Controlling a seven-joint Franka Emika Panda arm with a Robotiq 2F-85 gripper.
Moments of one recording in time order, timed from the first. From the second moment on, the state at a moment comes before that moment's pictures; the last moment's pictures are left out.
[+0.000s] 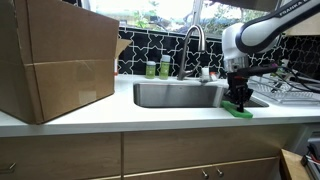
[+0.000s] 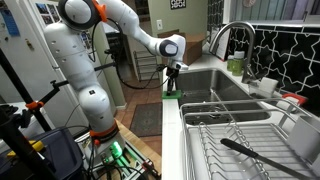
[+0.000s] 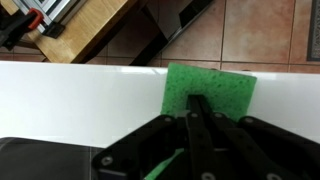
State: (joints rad) arm -0.14 -0.09 -0.10 -2.35 -0.03 1.93 0.54
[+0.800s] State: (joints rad) arm -0.24 -0.16 -0.16 -2.44 -0.13 1.89 0.56
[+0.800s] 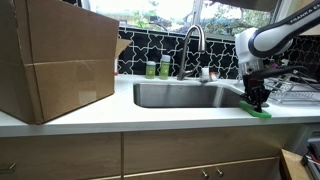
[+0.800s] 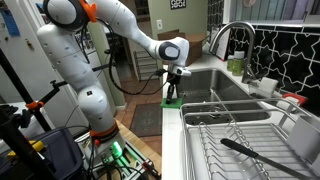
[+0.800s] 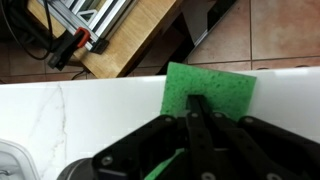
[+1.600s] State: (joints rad) arm -0.28 -0.19 -0.18 -2.47 -0.15 1.88 0.56
